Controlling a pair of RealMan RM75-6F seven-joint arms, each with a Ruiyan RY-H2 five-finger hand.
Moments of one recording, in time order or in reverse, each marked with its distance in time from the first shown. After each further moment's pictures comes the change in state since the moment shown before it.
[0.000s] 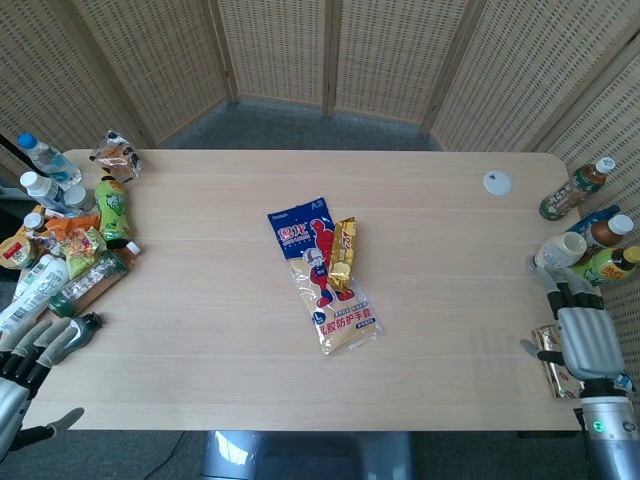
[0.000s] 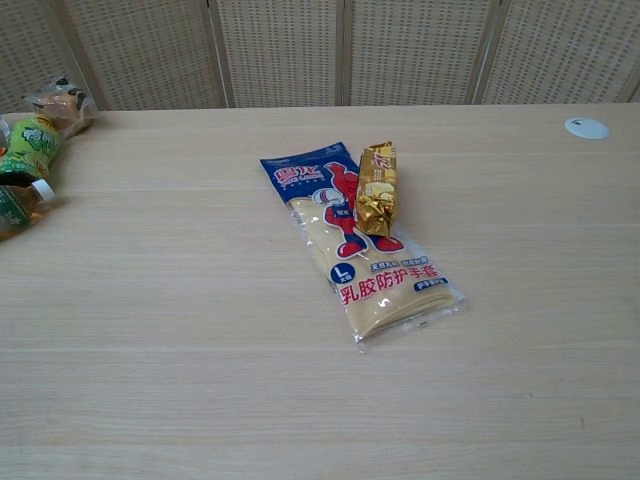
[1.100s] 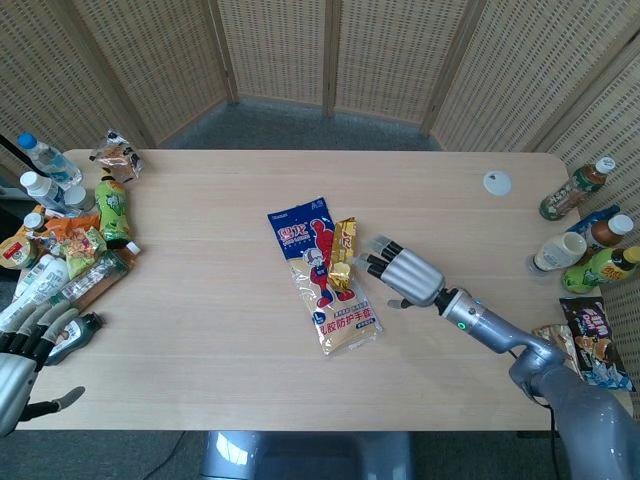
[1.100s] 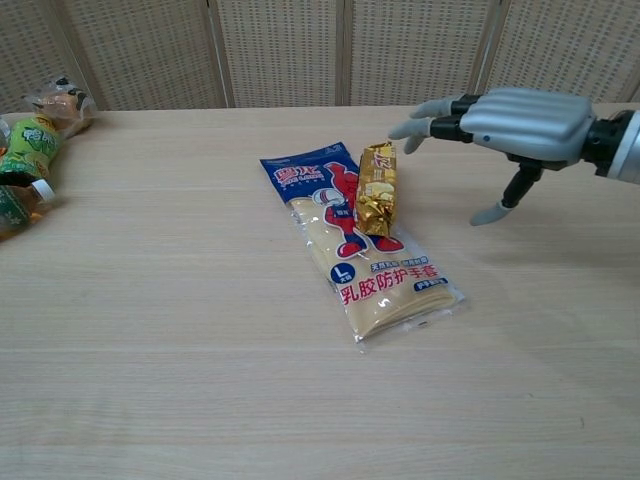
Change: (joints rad) left arm -0.054 -0.054 -0.050 0.041 -0.167 -0.109 -0.011; right arm 0.622 -0.641 -0.153 1.168 -0.513 -0.088 0.634
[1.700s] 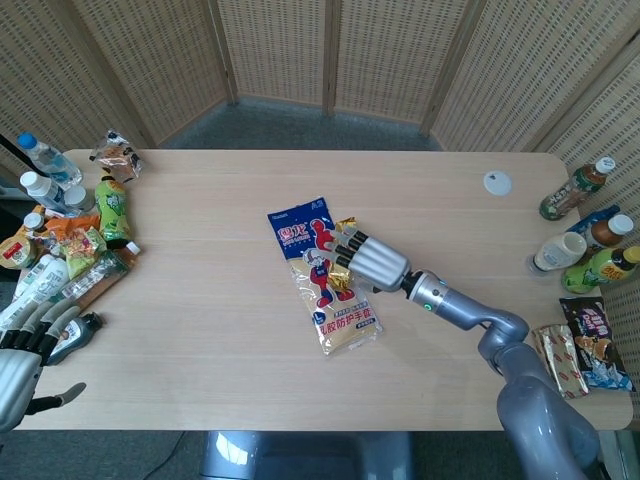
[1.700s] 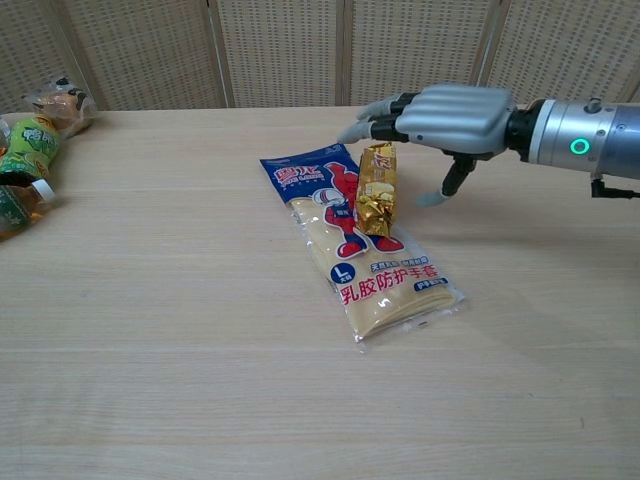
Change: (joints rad) left arm -0.012 -0.030 -0.010 0.011 -0.052 -0.040 0.042; right arm 0.143 -0.169 -0.072 0.283 0.022 -0.052 0.091
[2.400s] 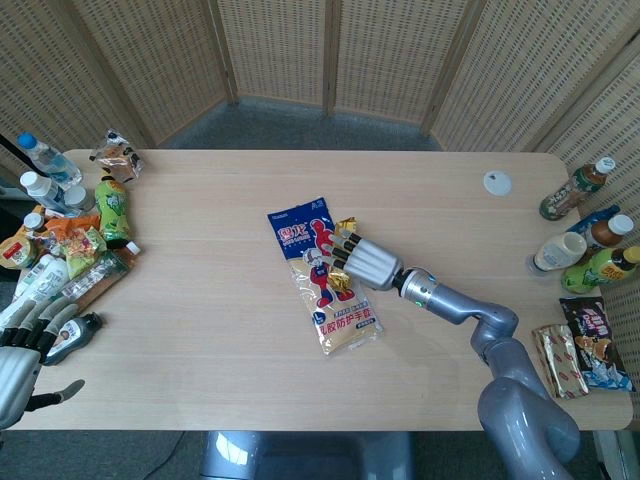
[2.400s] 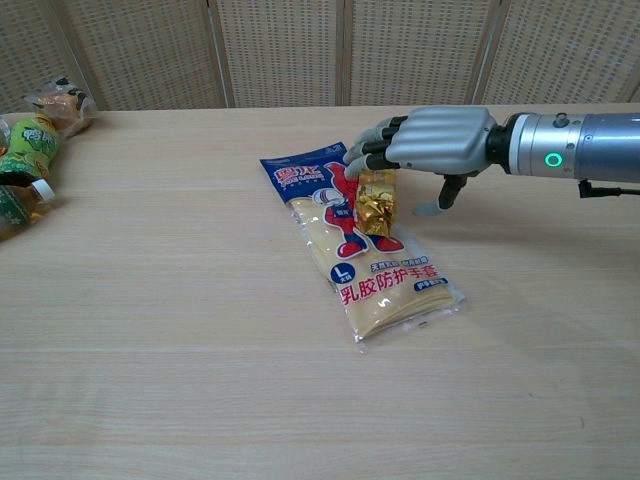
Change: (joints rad) left arm -0.005 -0.006 -0.007 0.003 -0.026 -0.008 0.003; right arm 0.041 -0.055 -0.101 0.095 0.006 -0.108 -0.049
